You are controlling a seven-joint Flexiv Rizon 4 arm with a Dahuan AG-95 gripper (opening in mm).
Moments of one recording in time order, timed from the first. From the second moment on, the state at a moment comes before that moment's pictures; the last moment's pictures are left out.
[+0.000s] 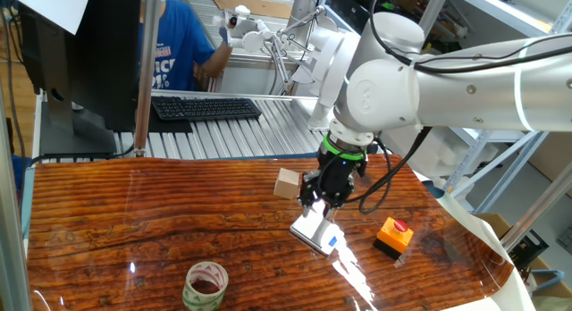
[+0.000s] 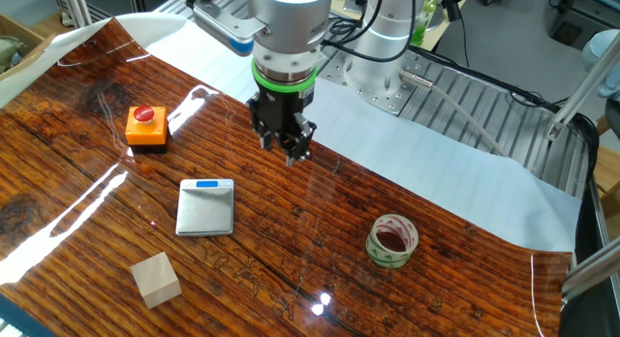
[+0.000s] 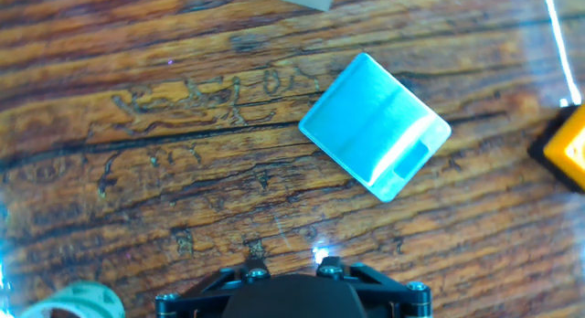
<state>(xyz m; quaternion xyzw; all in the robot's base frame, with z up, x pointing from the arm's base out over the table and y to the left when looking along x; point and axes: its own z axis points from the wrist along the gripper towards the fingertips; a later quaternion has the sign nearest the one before) 0.501 0.000 0.170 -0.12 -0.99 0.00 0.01</state>
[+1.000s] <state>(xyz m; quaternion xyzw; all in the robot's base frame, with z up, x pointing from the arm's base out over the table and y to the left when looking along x) 0.485 0.002 0.162 -0.16 -0.99 0.00 0.00</state>
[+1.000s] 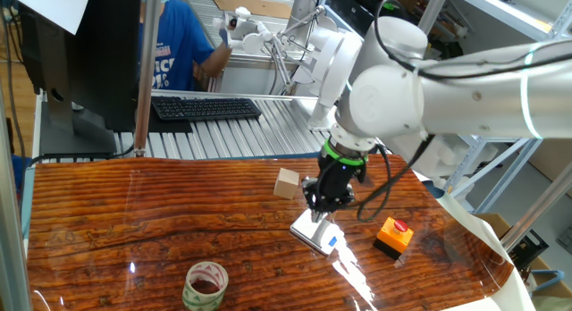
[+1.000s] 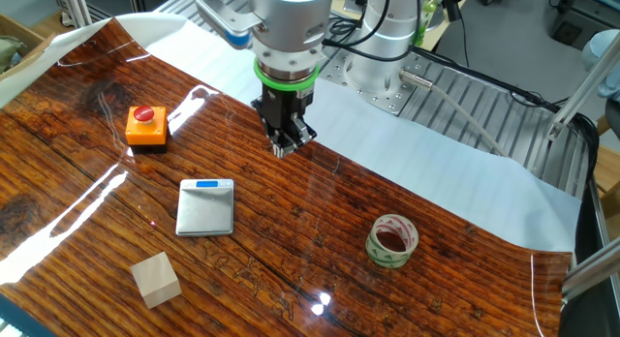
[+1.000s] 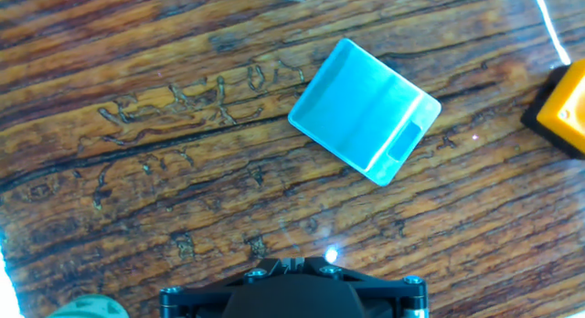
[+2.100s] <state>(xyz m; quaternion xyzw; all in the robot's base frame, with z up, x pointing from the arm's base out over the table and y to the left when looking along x) 0.542 0.002 0.159 -0.17 -0.99 0.00 0.01</state>
